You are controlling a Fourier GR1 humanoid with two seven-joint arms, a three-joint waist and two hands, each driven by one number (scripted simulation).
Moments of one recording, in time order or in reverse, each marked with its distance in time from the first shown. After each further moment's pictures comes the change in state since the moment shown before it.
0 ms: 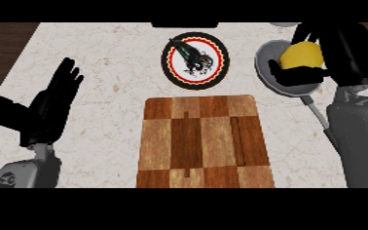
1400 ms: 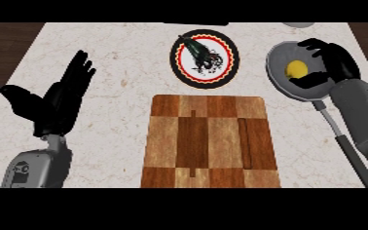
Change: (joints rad) left arm -0.064 -0.027 -0.032 0.030 -0.028 -0.003 0.005; right arm -0.323 -0.130 -0.278 1.298 -0.084 -0.386 -0.553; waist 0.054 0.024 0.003
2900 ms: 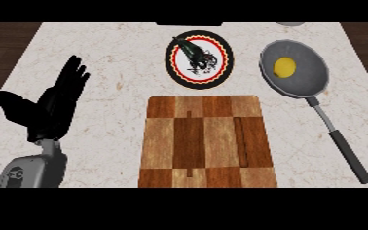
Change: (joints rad) left arm 0.036 0.006 0.029 0.003 0.013 -0.012 -0.019; right arm 0.231 -0.388 -0.398 0.104 -0.470 0.682 -0.425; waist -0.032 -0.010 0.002
